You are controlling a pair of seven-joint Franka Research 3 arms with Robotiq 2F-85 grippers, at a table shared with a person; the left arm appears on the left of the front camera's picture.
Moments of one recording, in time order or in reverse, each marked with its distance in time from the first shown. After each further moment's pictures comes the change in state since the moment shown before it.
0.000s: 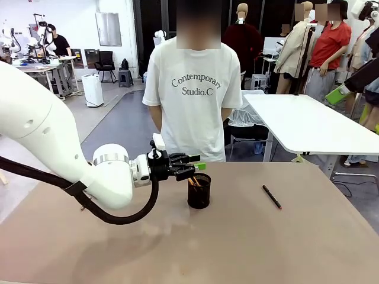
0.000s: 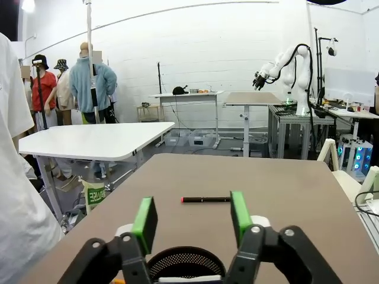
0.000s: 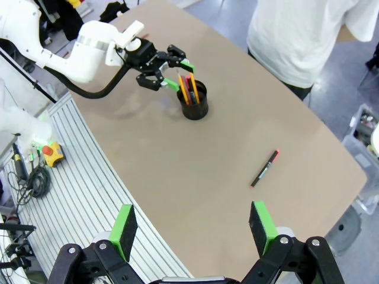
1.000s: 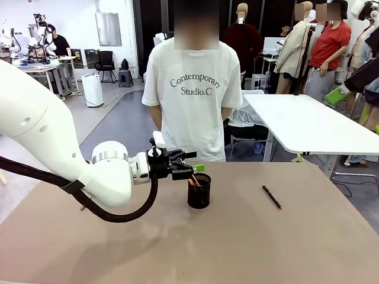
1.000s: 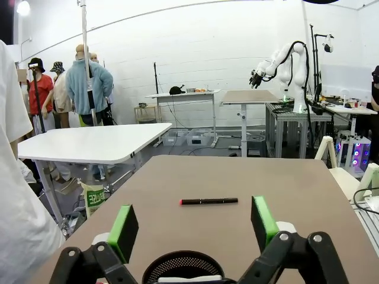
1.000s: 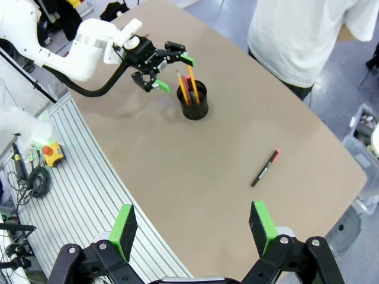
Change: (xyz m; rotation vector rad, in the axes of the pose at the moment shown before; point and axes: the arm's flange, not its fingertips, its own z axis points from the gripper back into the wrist) left arm 0.009 0.000 0.000 -0.016 0.007 -0.017; right arm 0.000 0.000 0.000 0.000 0.000 0.000
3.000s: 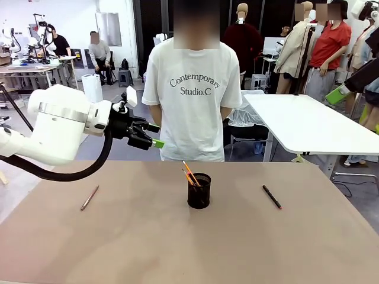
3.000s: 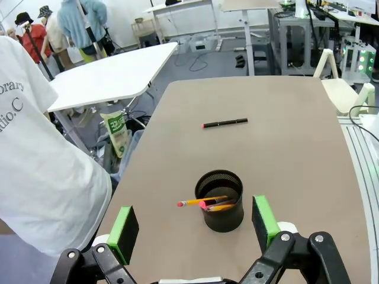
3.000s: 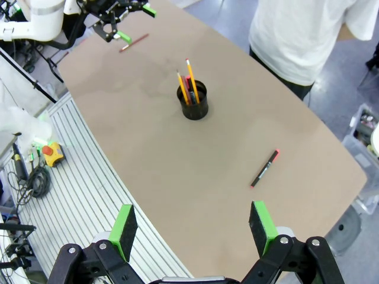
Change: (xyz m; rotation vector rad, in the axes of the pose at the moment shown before) left arm 0.162 0.021 0.099 0.015 0.461 -0.138; right arm 0.000 0.000 0.000 0.000 0.000 0.000
